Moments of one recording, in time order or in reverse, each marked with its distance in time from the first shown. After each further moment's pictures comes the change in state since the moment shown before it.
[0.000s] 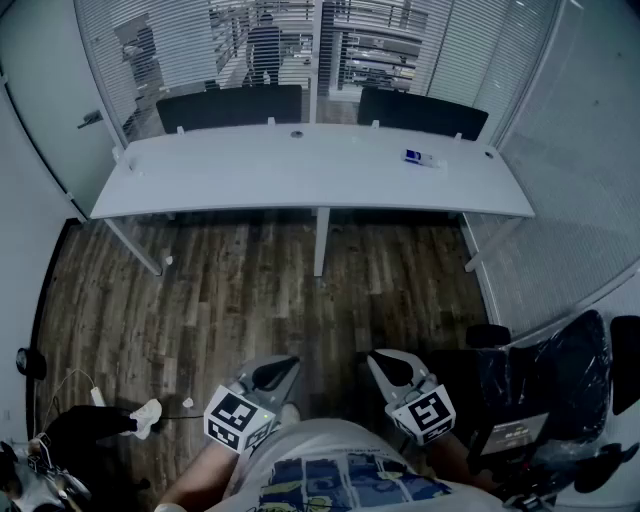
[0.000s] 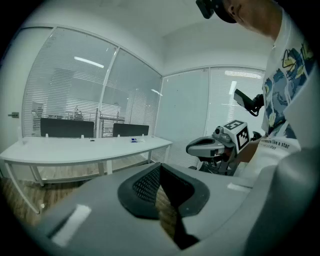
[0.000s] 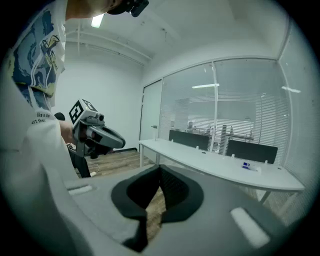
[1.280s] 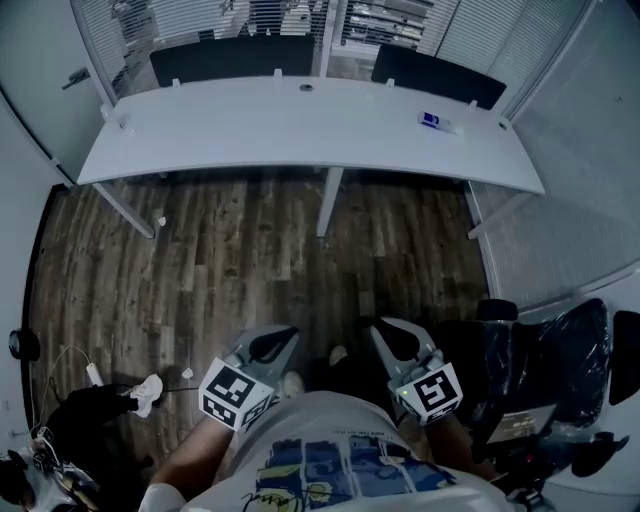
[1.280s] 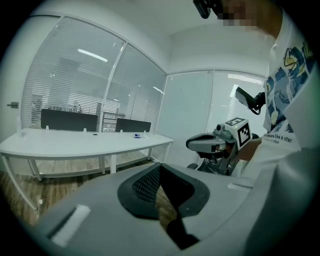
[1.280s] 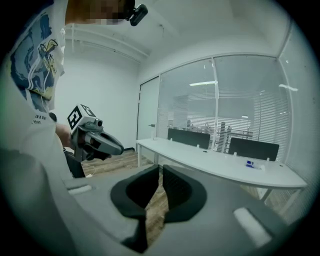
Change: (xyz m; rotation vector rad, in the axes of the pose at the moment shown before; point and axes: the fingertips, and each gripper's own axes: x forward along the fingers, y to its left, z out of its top) left arm -0.014 0.081 -0.023 -0.037 0.024 -0.036; right arm 0.076 0.016 0.011 -0.002 -0.003 -0.038
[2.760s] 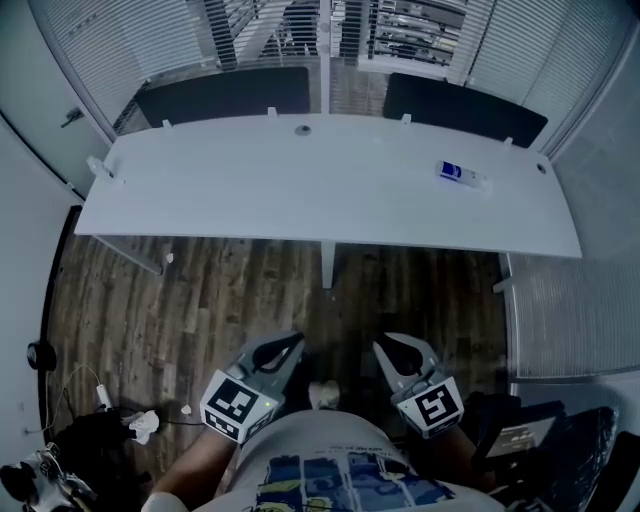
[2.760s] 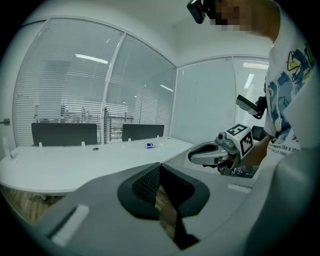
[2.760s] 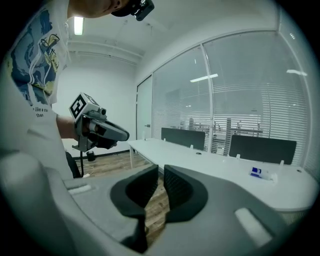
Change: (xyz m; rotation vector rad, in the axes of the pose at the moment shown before) left arm 0.253 0.118 0.137 0.055 0.007 0.141; right arm 0.127 -0.280 -0.011 0.010 0.005 0.115
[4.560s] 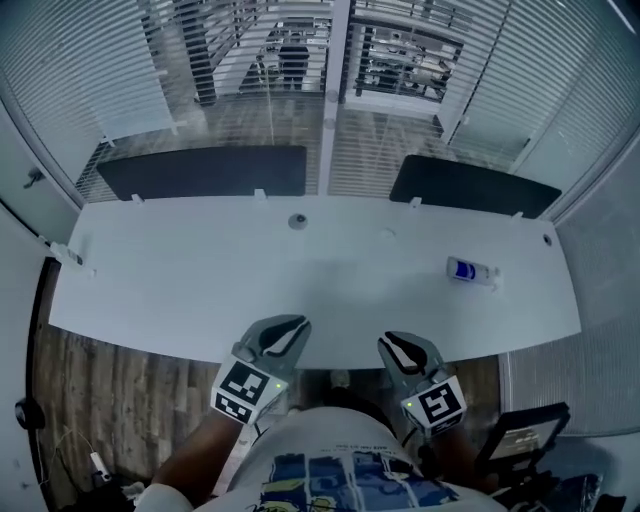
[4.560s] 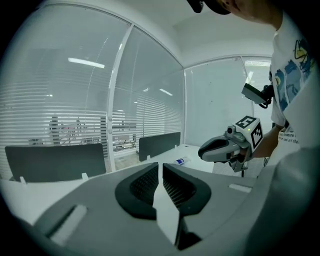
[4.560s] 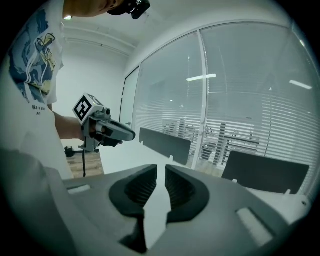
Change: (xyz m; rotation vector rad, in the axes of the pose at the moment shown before) left arm 0.213 0.294 0.122 0.095 -0.068 -0.022; right arm 0.251 -0.229 0.095 -0.036 0.021 -0.100
